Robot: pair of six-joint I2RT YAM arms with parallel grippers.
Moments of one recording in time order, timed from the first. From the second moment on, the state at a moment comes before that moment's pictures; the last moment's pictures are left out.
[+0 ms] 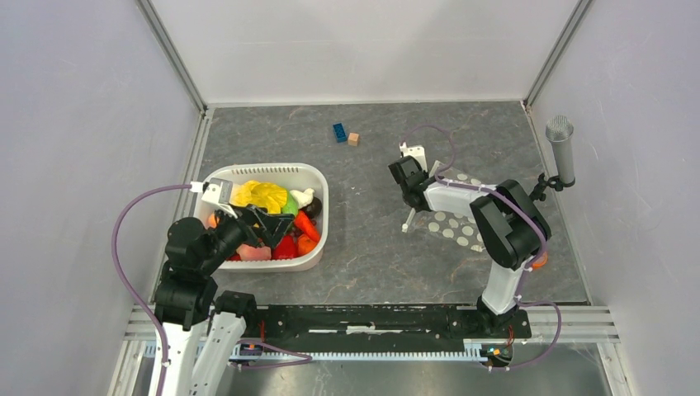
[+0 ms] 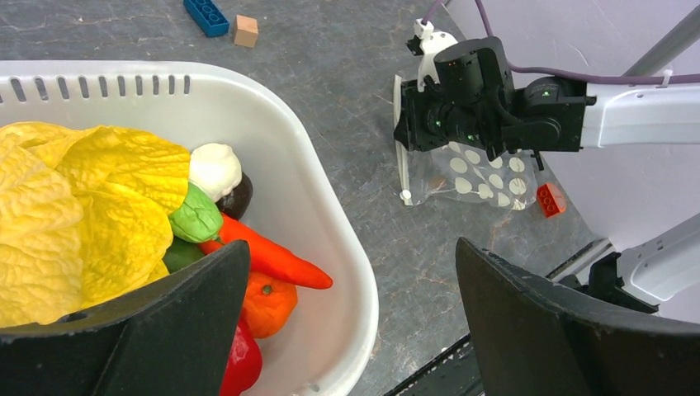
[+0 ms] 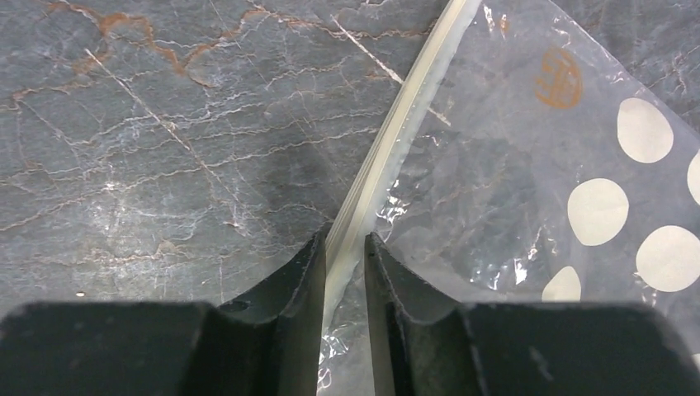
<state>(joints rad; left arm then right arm) -0.14 0.37 0.76 -0.57 0.43 -0.40 0.56 1.84 1.03 -0.17 0.59 0.30</state>
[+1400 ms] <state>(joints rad) -0.26 0.56 0.73 -0.45 0.57 -0.40 0.79 0.91 0.55 0.03 0.12 0.38</state>
